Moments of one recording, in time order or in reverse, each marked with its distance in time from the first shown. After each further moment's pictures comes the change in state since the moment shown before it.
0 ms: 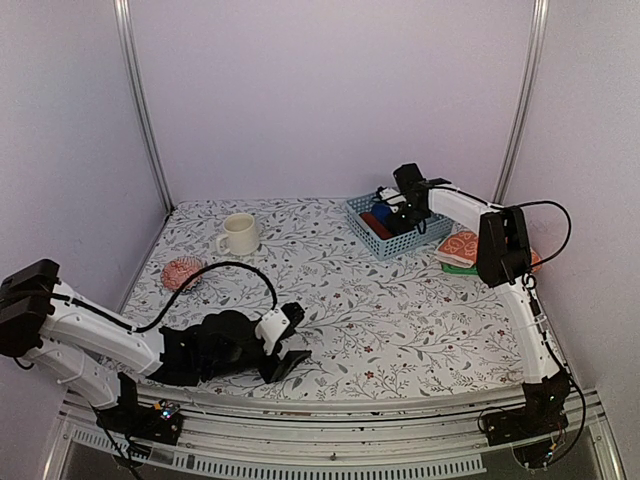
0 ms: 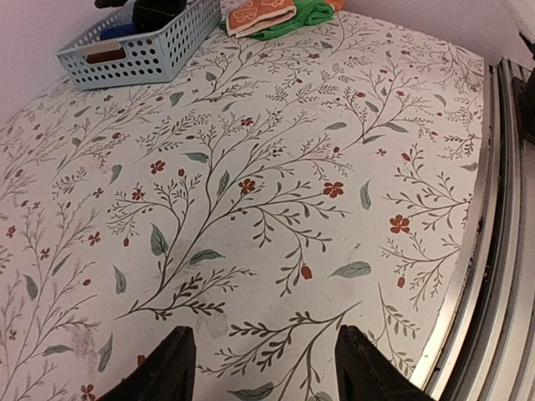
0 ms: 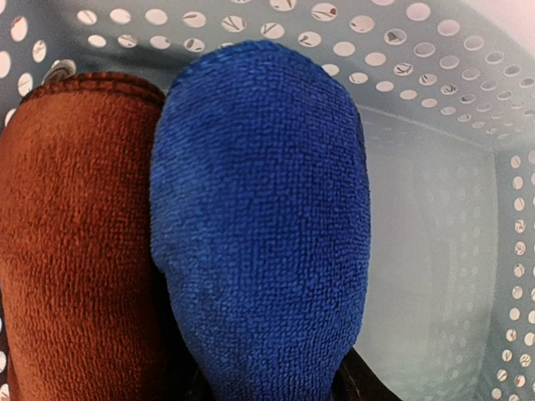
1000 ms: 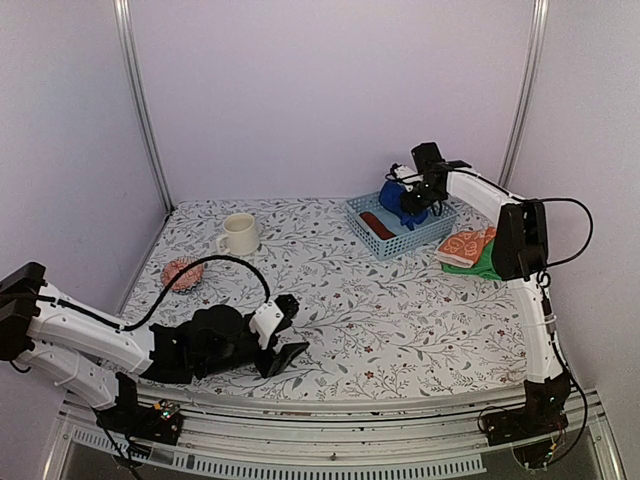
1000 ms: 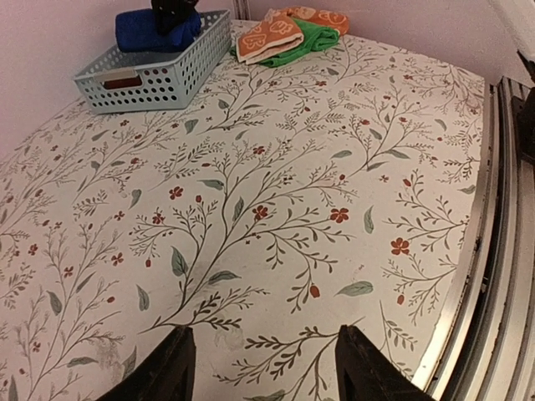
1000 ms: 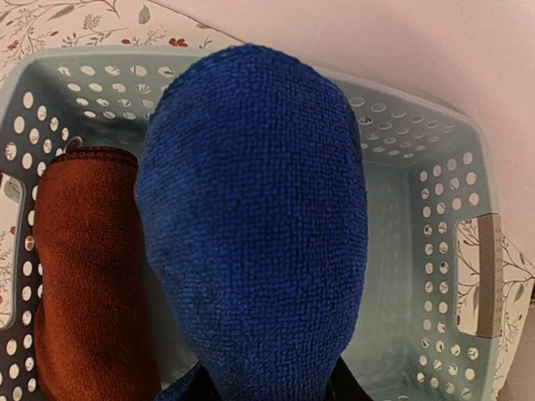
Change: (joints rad) left arm 0.000 -0.074 0.000 -0.014 -0.029 0.030; right arm -0.059 -0.130 -0.017 -0.016 -0.034 -0.010
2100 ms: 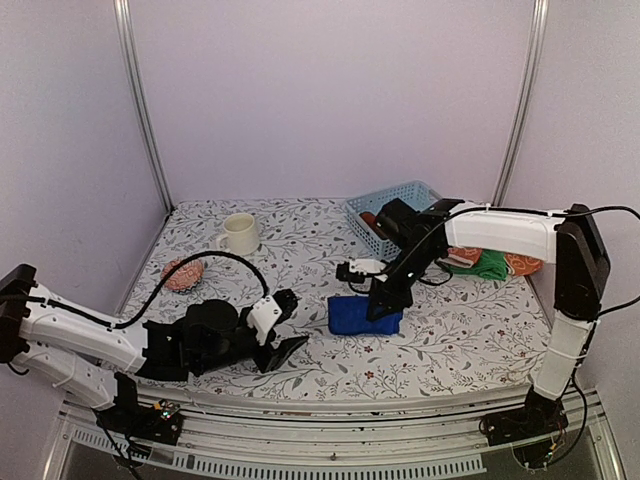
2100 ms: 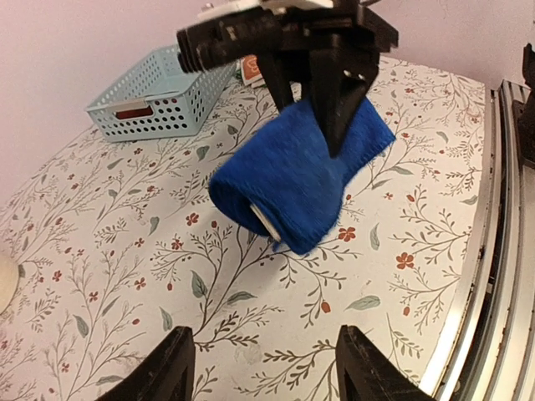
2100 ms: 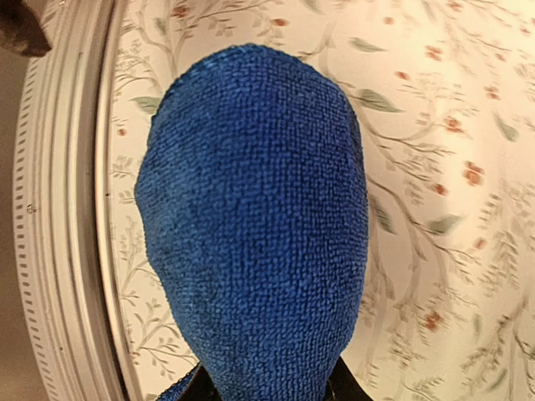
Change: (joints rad) left arm -0.004 -0.048 0.020 -0.022 -0.016 0.078; right arm 0.433 -0.613 -0.893 -0.177 -0.513 -0.364
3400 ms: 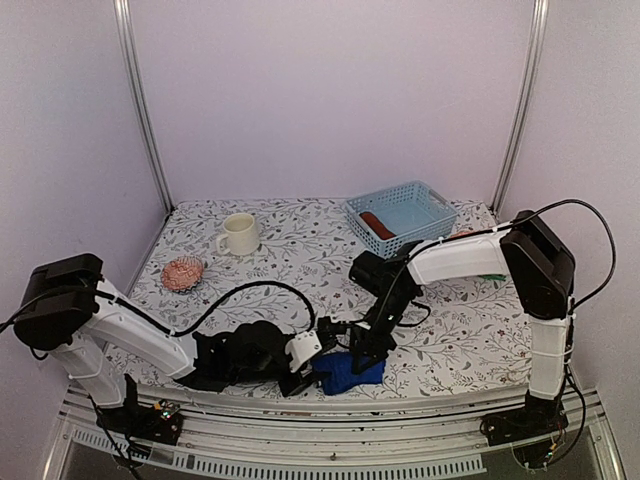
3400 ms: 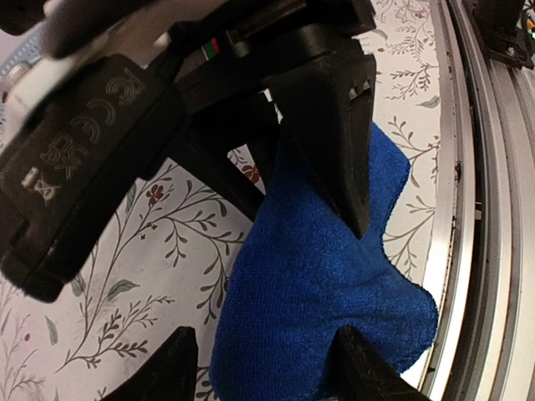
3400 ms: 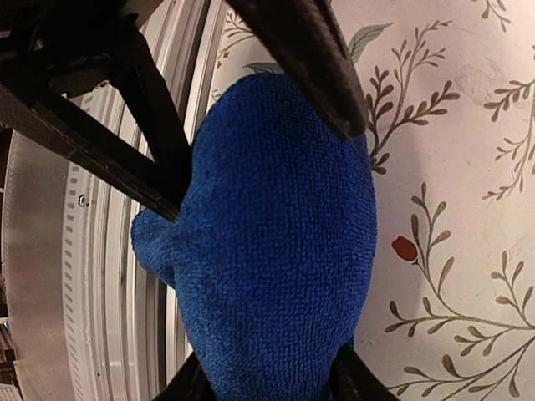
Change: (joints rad) left arm -0.041 0.358 0.087 0.087 0.145 0.069; right arm 0.118 0.195 -0.077 0.066 -0.227 -0.050
